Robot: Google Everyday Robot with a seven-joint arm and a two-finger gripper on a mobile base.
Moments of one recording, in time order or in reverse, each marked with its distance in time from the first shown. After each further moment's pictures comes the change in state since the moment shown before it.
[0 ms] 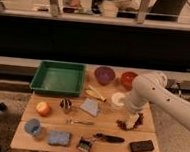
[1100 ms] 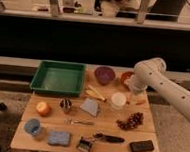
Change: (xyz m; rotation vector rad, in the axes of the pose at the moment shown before) arm 0.090 -0.108 0.008 0.146 0.134 0.056
